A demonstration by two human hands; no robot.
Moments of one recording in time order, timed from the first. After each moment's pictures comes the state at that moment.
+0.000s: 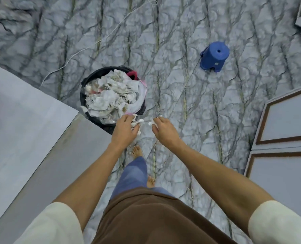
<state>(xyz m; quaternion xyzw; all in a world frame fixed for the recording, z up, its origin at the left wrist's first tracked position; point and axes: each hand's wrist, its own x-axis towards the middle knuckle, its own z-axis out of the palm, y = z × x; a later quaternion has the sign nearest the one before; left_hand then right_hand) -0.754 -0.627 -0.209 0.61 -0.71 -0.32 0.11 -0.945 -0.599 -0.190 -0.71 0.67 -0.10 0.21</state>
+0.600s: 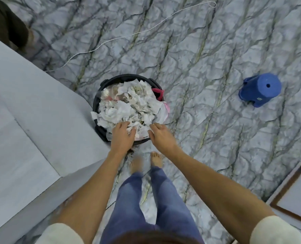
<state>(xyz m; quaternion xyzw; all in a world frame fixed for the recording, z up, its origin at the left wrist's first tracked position) -0.746 -0.767 -0.280 0.80 -0.48 -0.33 0.15 -0.922 -0.807 -0.274 -0.82 0.51 -0.03 0.26</state>
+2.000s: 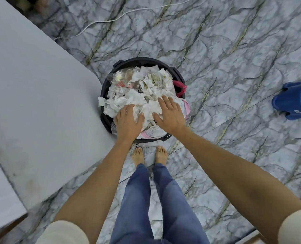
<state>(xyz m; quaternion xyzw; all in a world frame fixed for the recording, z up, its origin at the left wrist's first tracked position) -0.732 -0.813 -0.357 0.86 -0.42 -0.27 0.13 -0.889 -0.910 -0.359 -0.83 0.46 0.07 0.29</state>
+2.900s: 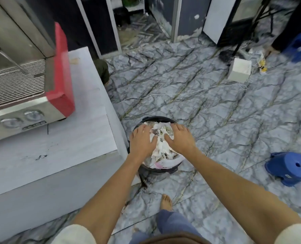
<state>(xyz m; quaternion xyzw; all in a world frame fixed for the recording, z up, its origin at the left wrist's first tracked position) -0.746 -0.739 -0.108 0.84 -0.50 -0.14 0.18 -0.894 -0.840 -0.104 -0.88 0.44 -0.04 0.16</state>
